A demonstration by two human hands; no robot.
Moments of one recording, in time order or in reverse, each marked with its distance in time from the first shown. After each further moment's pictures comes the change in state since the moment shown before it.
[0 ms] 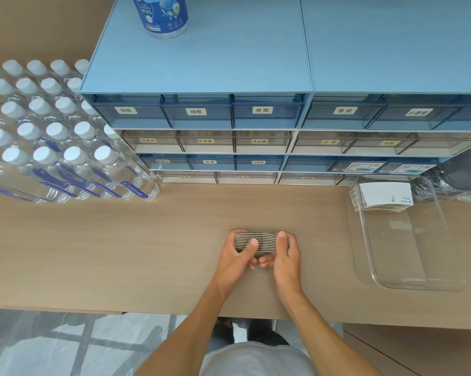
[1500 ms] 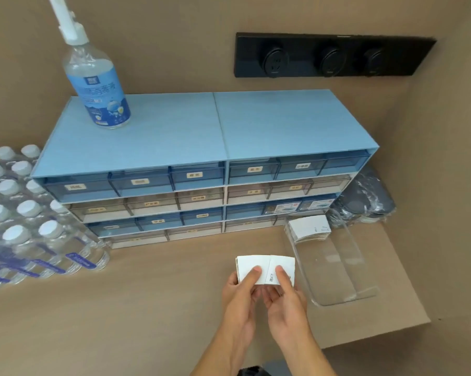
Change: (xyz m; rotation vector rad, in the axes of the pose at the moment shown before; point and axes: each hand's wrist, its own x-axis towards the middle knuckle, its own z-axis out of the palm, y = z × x) left_hand -0.033 0.058 0.114 -0.647 -0.047 -0.197; right_hand -0.044 -0.087 -0.079 0.813 0.185 0.180
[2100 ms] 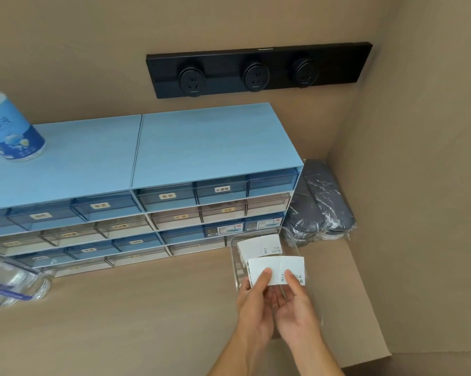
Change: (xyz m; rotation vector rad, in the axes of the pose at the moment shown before) left_hand 0.030 -0.100 0.174 -0.166 0.071 -0.094; right_hand 0.087 -0.149 -0.073 0.178 0.001 0.155
